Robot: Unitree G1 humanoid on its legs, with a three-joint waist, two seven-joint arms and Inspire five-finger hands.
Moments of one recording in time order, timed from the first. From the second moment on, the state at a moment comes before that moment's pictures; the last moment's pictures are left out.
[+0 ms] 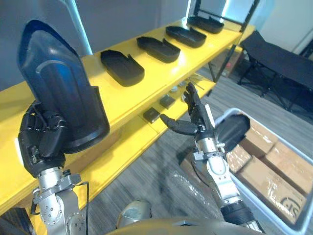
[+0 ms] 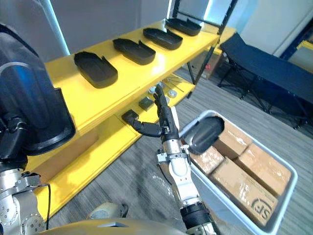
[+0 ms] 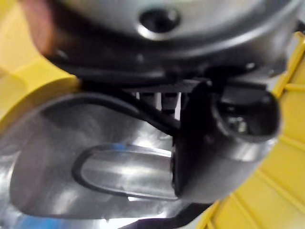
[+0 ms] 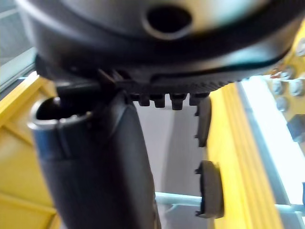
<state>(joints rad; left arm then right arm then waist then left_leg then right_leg) 0.37 0.02 0.37 -0.37 -0.50 -0.35 0.07 -0.09 -0.16 0.22 0.07 0.08 -0.37 -0.07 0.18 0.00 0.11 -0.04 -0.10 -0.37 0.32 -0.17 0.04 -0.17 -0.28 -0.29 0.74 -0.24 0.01</state>
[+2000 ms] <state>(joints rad) -0.43 0.32 0.23 0.33 -0.59 -0.11 0.34 -0.22 -0.27 0.62 -0.30 0.44 -0.20 0.41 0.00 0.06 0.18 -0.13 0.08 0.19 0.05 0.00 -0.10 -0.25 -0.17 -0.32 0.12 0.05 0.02</state>
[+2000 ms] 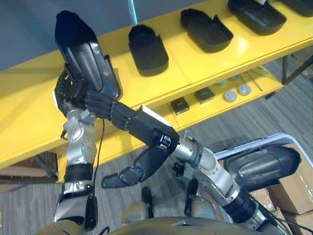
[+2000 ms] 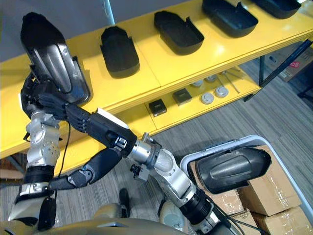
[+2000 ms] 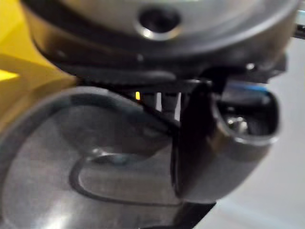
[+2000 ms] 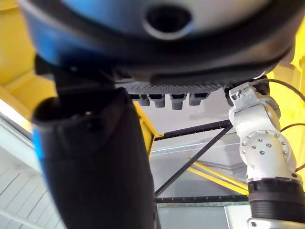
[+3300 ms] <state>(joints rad) -0.71 0.60 0.28 0.64 -0.67 0.13 0.41 -0.02 -0.35 0.60 -0.37 0.41 -0.18 0.25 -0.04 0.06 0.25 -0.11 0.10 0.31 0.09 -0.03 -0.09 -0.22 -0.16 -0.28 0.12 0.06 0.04</state>
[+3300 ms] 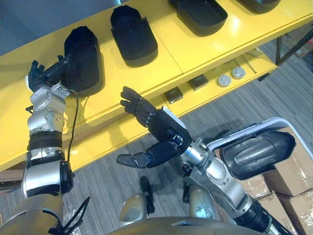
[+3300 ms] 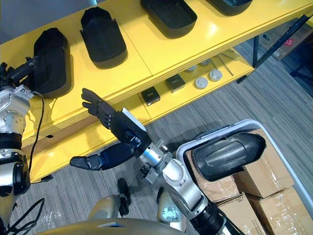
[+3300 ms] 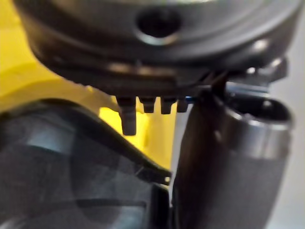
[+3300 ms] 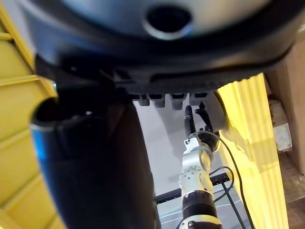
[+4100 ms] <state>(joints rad) 0.25 0.11 0.40 -0.44 -0.38 -0.29 0.24 0.16 -0.23 -0.04 -0.24 0.34 -0.23 0.04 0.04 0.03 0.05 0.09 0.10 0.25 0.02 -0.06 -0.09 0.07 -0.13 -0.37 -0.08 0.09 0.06</state>
